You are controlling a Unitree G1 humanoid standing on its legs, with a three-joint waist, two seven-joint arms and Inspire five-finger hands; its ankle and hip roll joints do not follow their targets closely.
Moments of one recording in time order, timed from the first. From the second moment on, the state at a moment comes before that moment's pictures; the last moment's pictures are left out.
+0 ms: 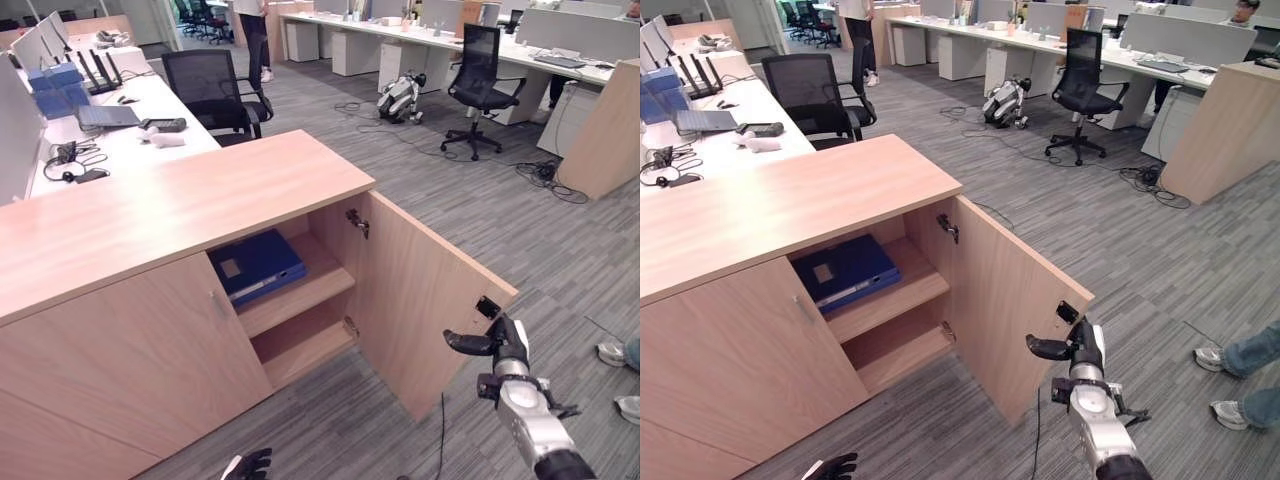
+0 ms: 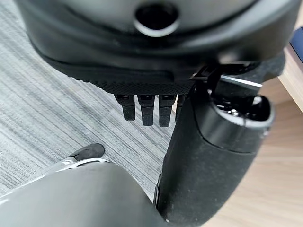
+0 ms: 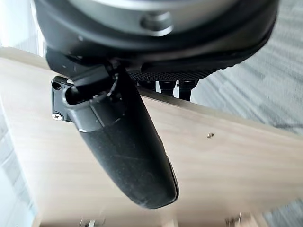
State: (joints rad) left arm 0.15 0.25 -0.19 1.01 -0.03 -0.15 0.02; right arm 0.04 -0.41 0.16 0.35 0.33 -0.07 -0.27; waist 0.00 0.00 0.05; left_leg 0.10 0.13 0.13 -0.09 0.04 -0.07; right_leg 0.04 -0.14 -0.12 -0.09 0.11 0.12
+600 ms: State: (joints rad) left arm 0.04 0.29 -0.24 1.00 0.03 -0.15 0.01; right arm -0.41 -0.48 0.71 0.13 0.27 0.01 0.10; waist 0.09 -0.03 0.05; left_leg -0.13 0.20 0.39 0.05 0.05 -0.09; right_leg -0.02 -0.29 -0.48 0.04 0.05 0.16
